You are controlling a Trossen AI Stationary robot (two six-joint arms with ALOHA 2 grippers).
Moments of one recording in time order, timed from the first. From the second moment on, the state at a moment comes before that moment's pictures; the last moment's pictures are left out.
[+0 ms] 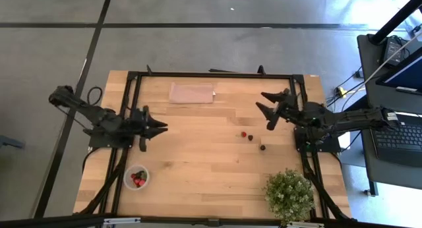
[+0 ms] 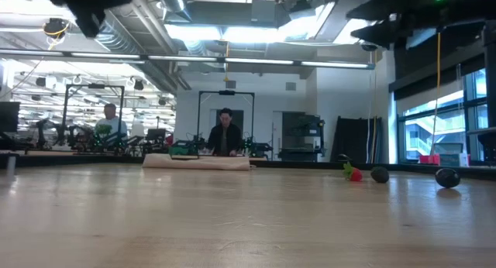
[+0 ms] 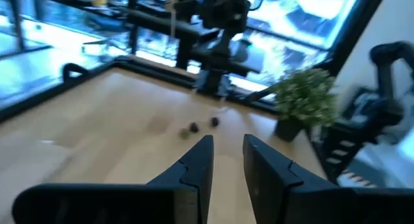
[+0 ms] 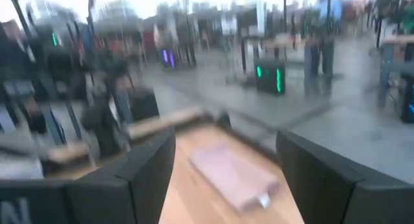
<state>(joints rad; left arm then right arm) -0.47 0.46 0.42 -0.09 -0.58 -0.36 0.02 0.64 0.36 0.37 0.50 0.13</state>
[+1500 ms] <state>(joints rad) -0.11 0.51 0.17 0.30 -0.32 -0.32 -0.03 1.68 0.91 -0.56 0.00 0.02</state>
